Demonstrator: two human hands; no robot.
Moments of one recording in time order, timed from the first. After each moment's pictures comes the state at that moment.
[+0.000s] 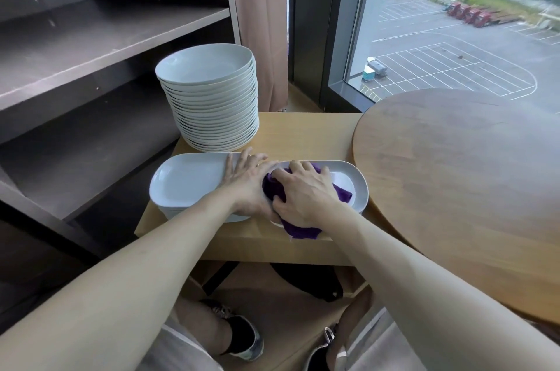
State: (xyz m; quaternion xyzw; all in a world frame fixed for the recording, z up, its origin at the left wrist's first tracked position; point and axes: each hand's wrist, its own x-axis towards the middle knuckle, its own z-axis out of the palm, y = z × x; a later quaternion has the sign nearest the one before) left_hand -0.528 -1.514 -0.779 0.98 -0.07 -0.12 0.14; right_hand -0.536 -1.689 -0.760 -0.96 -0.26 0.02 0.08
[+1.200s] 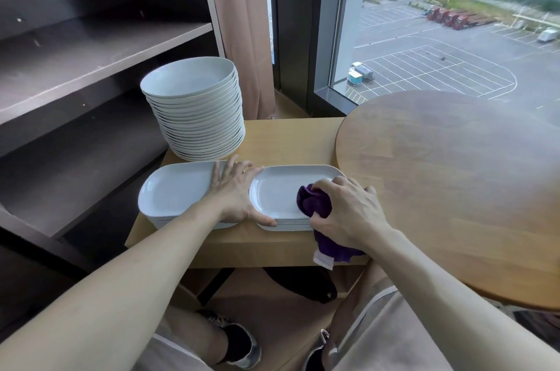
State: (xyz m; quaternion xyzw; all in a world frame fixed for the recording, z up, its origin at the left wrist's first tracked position) left_hand -0.530 -1.514 -0.780 0.99 -0.07 -0.10 0.10; right_hand -0.570 -1.781 -0.755 -0.98 -0.14 -0.01 0.17
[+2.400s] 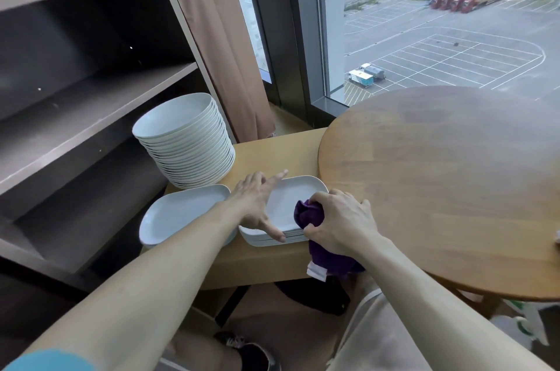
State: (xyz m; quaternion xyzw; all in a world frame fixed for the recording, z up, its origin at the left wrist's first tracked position) left_hand -0.509 -1.588 -0.743 0.98 -0.14 -0.16 -0.01; right_hand -0.574 -1.812 -0.754 -0.96 -0.08 0.01 0.25
